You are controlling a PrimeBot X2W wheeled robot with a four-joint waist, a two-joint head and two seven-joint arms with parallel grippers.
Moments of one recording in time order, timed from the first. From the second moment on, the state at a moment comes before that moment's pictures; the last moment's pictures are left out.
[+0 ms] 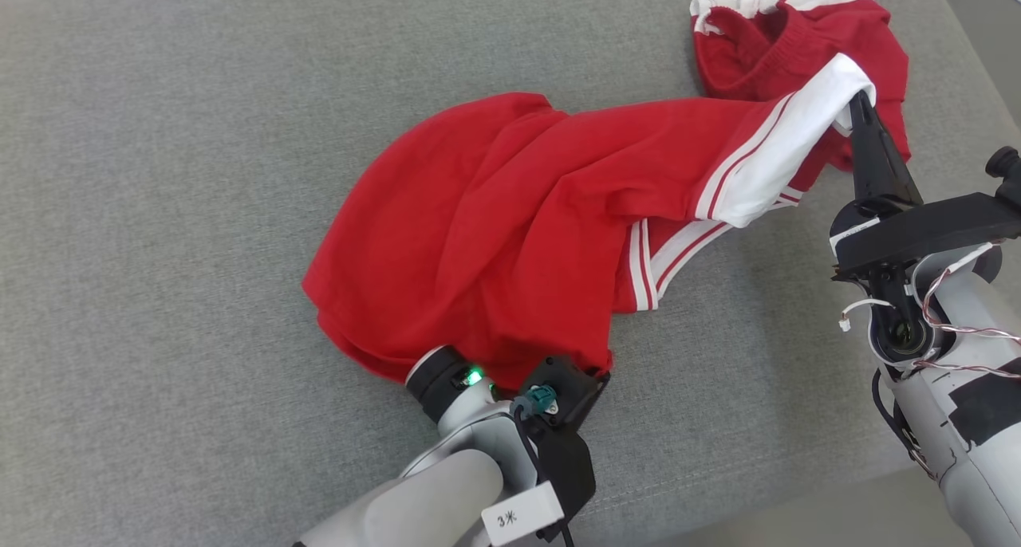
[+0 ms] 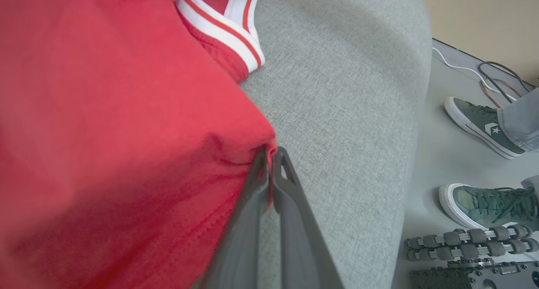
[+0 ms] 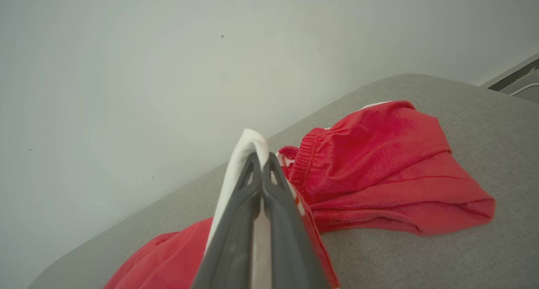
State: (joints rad) left arm -0.75 0.06 -1.21 0.65 -0.69 0.05 -0.05; right arm -0.75 -0.32 0.42 0.56 1.02 0.12 -0.23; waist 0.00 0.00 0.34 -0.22
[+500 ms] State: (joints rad) left arm -0.73 0.17 -1.11 0.48 -0.74 -0.03 -0.25; right arm -0.70 -0.36 0.42 0.55 1.05 0.12 -0.25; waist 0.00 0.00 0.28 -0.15
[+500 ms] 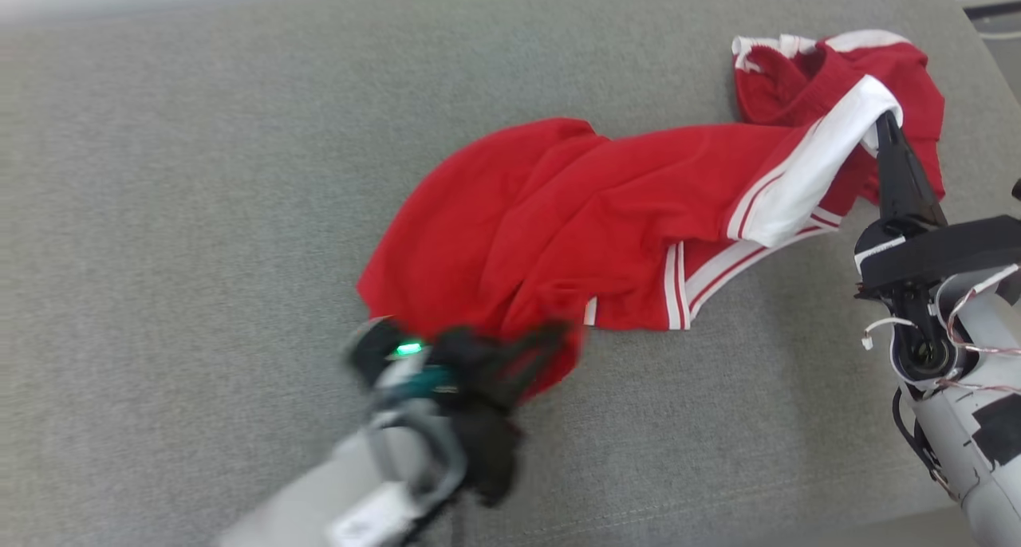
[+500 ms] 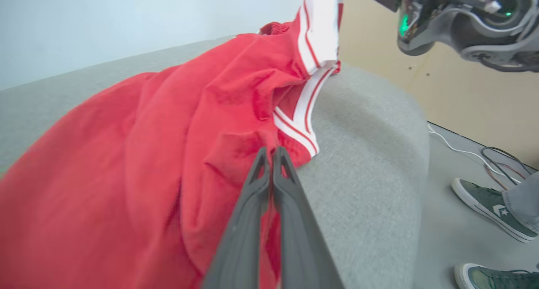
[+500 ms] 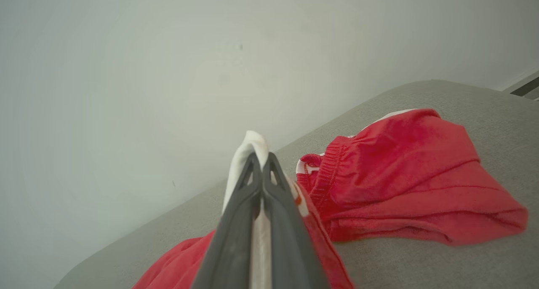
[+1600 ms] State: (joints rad) left arm -0.27 0.63 -0.77 0.07 -0.95 0.01 -0.18; right arm -0.12 -0.51 0.53 0.04 1.44 0.12 0.00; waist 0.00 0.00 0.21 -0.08
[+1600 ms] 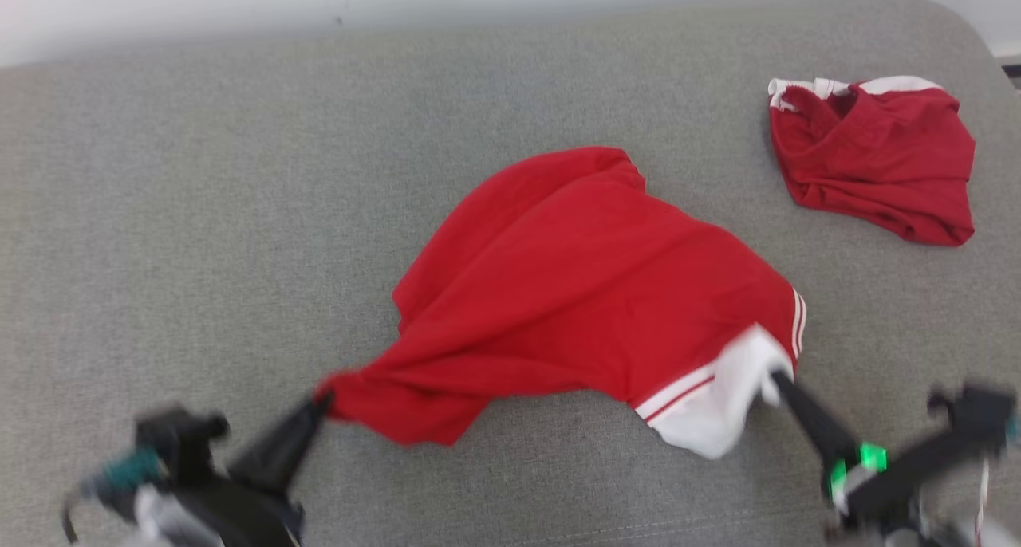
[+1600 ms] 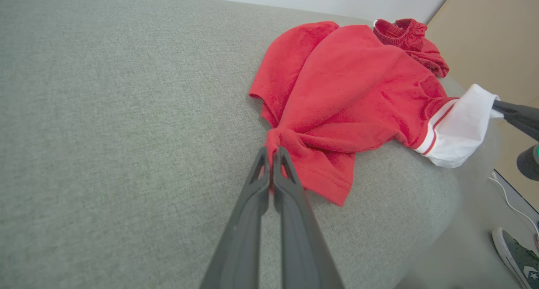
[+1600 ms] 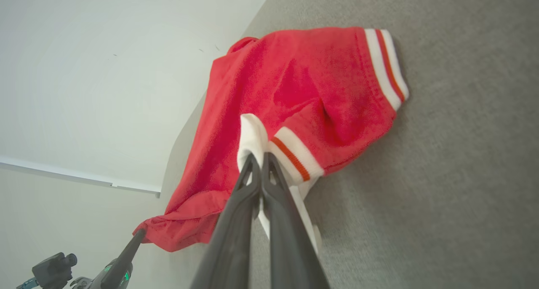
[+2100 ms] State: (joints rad) left arm -1.30 0.65 -0.64 0.40 -0.81 -0.13 0.14; right arm -1.21 -0.23 0.23 0.40 1.48 0.09 -0.01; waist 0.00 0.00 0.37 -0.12
